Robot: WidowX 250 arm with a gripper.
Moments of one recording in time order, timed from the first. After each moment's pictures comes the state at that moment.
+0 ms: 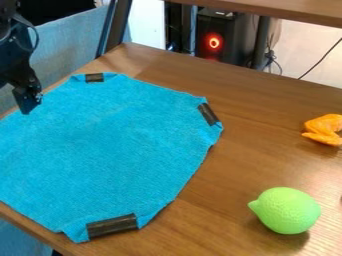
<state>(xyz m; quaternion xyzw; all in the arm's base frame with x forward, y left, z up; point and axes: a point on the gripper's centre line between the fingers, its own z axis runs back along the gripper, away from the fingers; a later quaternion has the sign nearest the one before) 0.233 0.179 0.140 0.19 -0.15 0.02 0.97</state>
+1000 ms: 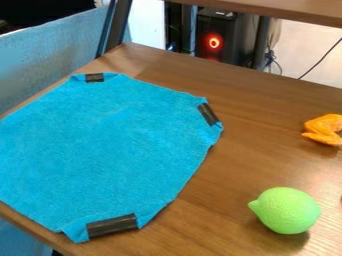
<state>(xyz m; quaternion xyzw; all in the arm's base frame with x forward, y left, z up) 0.199 0.246 0.141 0.04 -0.12 0.40 0.91</state>
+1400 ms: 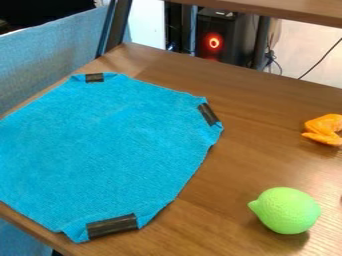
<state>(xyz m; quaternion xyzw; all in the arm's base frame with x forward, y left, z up) 0.173 0.231 0.110 0.02 -0.07 0.43 0.90</state>
